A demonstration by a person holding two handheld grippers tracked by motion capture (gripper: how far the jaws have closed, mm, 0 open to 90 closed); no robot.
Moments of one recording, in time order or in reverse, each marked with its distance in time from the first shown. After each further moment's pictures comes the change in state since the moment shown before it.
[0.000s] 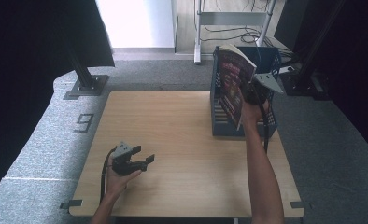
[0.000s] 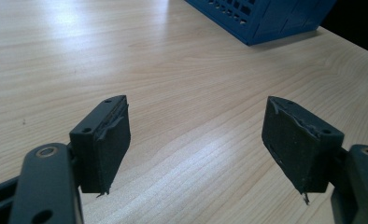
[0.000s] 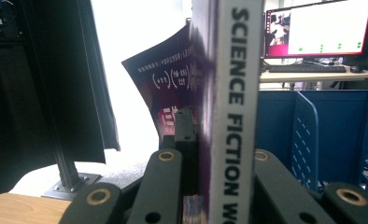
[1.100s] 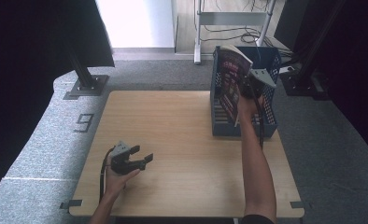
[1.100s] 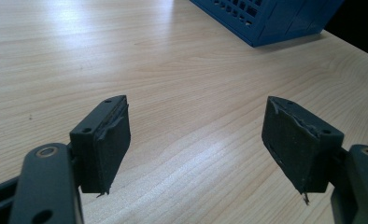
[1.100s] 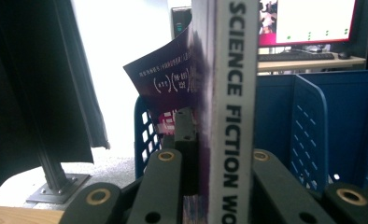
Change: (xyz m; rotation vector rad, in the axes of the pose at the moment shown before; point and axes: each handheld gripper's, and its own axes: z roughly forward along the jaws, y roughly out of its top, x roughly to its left) left arm 0.006 -0.001 -0.002 -0.009 0.003 -0.022; right arm -0.008 -0.014 0.038 0.037 -0.060 0.026
